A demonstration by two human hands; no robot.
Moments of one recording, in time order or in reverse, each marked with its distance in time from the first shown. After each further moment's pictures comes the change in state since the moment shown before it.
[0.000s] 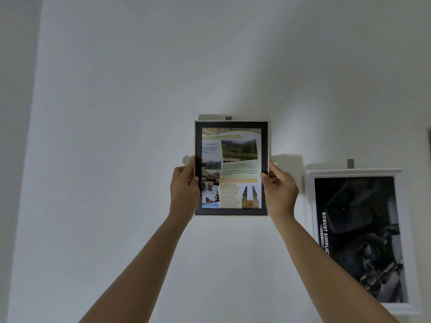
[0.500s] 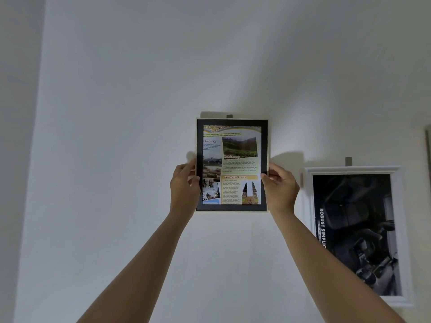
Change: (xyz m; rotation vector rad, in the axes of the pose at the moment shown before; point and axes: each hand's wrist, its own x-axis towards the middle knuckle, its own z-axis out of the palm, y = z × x) left_hand -0.006 0.001 -0.004 0.074 0.041 0.061; right_hand -0.001 -0.003 -0.006 -0.002 0.000 0.027
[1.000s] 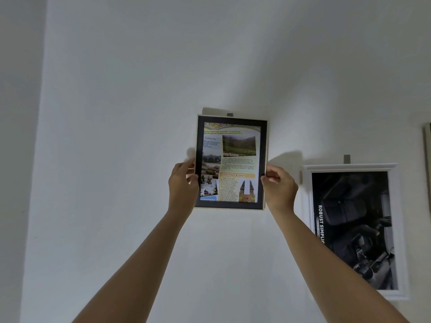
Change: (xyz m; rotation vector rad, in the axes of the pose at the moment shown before) left_hand 0.000 -0.002 -0.006 0.044 0.005 0.010; right_hand -0.008 -0.006 -0.006 -0.093 -0.045 0.002
